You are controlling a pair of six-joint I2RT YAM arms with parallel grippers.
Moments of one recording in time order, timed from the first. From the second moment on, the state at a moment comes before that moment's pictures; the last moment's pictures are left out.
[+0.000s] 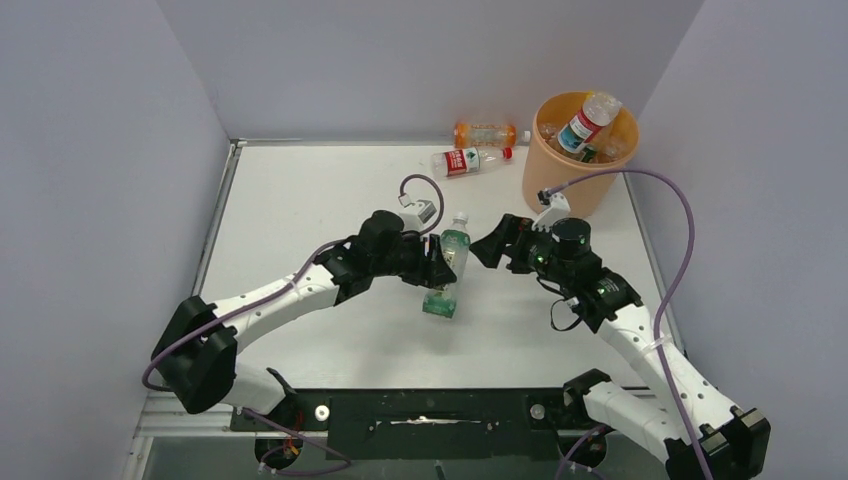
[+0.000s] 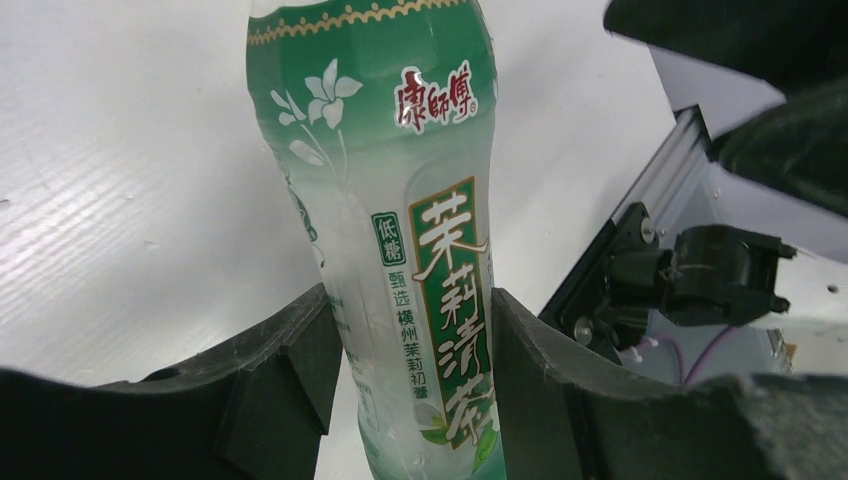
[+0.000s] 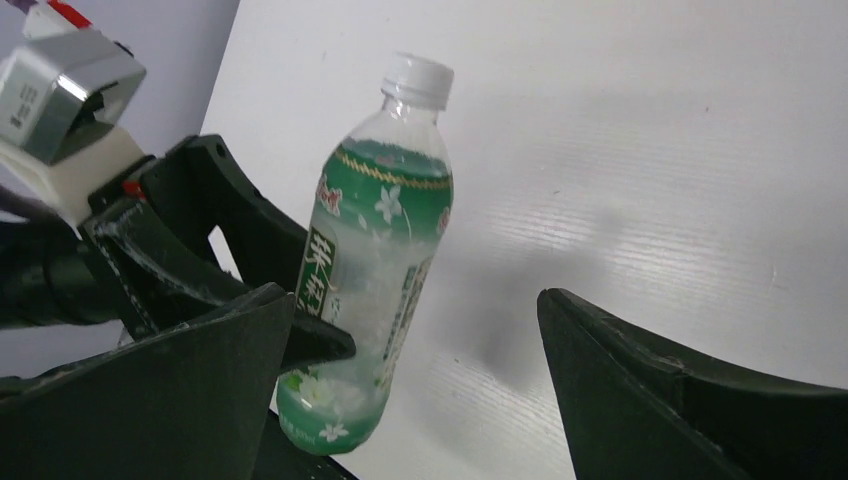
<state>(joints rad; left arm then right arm) -0.78 1.43 0.96 -0.08 0.28 -0.59 0.44 0.90 0.76 -0.28 -0.18 0.59</state>
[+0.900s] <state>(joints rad) -0.91 1.34 0.89 0.01 0.32 -0.53 0.24 1.00 0.83 -0.27 -0.59 0.59</state>
